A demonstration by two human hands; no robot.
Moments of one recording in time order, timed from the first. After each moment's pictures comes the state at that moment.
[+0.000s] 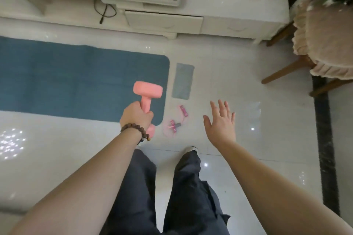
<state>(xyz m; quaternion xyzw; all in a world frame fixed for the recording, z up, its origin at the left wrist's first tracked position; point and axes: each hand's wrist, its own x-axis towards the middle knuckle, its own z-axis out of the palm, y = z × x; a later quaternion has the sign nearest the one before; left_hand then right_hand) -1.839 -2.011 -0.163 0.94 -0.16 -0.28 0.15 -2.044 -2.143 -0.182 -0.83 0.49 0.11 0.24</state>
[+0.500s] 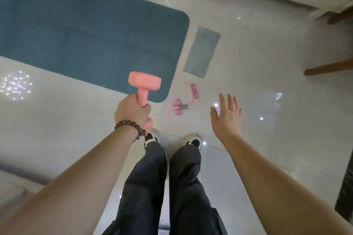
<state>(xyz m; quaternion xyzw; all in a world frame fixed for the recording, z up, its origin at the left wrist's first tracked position) -1.844 -2.002 -0.349 0.95 -0.05 -0.29 0.12 -2.027 -2.179 -0.390 -0.82 0.46 0.17 0.28</state>
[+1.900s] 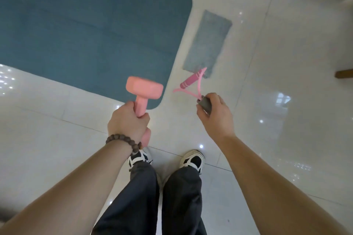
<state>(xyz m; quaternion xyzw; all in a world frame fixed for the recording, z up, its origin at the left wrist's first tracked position) -1.841 -2.016 -0.527 0.94 -0.07 -0.28 0.15 -1.975 -2.193 -0.563 -0.84 0.38 0.02 0.38</state>
